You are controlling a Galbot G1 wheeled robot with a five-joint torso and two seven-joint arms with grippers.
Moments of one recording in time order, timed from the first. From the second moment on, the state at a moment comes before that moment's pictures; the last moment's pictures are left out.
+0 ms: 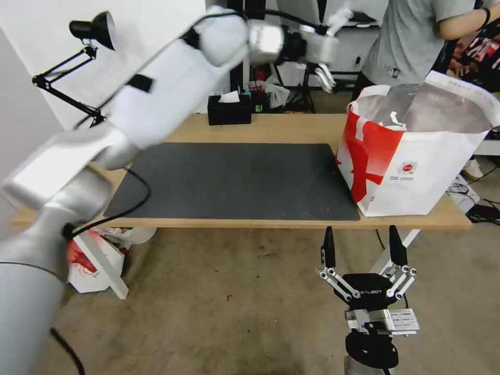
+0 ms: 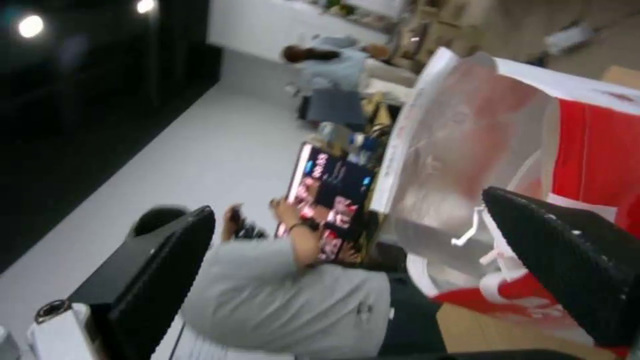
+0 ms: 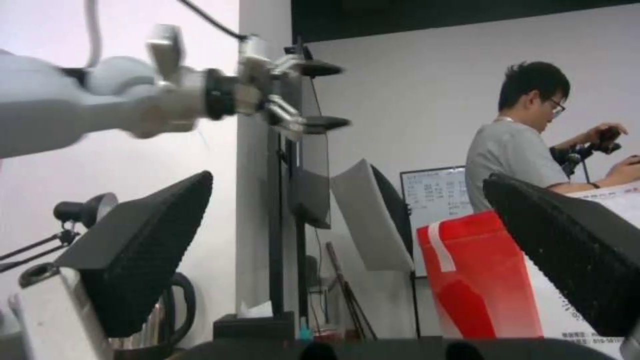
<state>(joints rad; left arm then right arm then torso) -0.34 -1.16 0.47 -1.25 -0.34 -0.41 0.71 -1.87 1.37 0.25 2.26 -0.26 0.82 0.38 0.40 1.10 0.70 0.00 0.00</state>
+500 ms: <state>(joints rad) -0.09 -0.82 0.30 -1.61 -0.54 -0.27 0.41 -1.87 1.37 0.25 2.26 -0.26 0.82 0.38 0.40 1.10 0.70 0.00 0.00</state>
